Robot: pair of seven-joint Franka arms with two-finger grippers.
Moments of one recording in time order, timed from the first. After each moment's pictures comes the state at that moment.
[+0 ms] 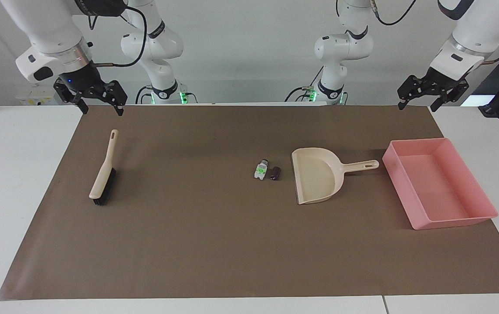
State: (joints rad) left arm 0.01 -0.03 -0.03 -1.52 -0.02 1.45 0.14; right arm 0.04 0.01 -0.03 -1.48 -0.02 1.43 0.09
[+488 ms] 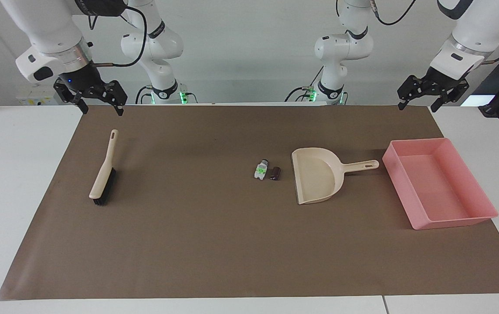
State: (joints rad) left arm 0.01 -0.03 -0.03 -1.52 -0.02 1.45 0.13; right arm 0.04 0.01 -0.03 -1.48 -0.02 1.43 0.09
